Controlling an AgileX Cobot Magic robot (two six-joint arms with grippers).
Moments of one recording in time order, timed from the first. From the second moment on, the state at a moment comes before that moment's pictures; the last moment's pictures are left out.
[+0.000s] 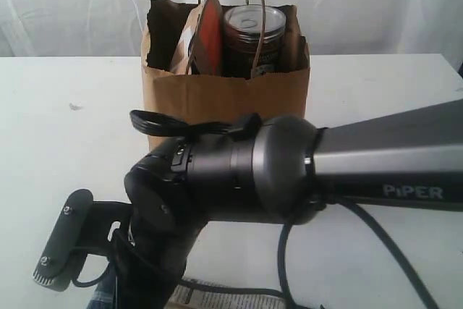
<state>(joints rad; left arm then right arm) -0.15 0.00 0.02 -0.26 0.34 0.08 1.11 1.87 -1.24 0.10 0.67 -0.44</state>
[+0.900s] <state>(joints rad) -0.15 0.00 0.02 -0.26 0.34 0.08 1.14 2.00 -1.27 0.00 0.67 -0.43</state>
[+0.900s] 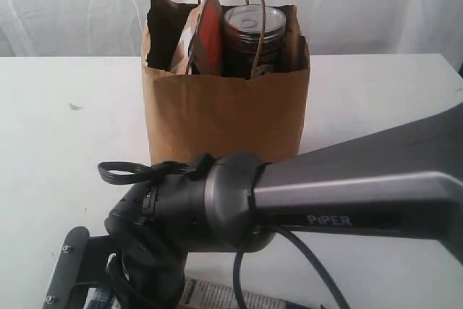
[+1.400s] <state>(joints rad) -0.15 0.00 0.02 -0.26 0.34 0.08 1.14 2.00 -1.28 0.00 0.68 -0.39</state>
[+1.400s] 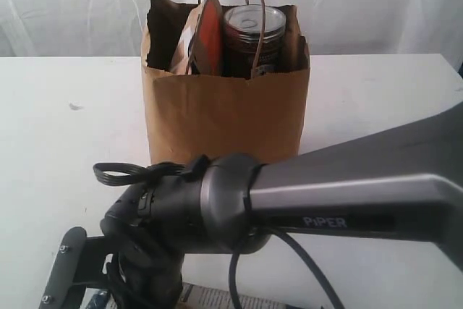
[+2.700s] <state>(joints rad) -0.15 0.00 0.02 -0.26 0.34 0.08 1.15 1.22 -1.20 -0.31 0.66 0.26</state>
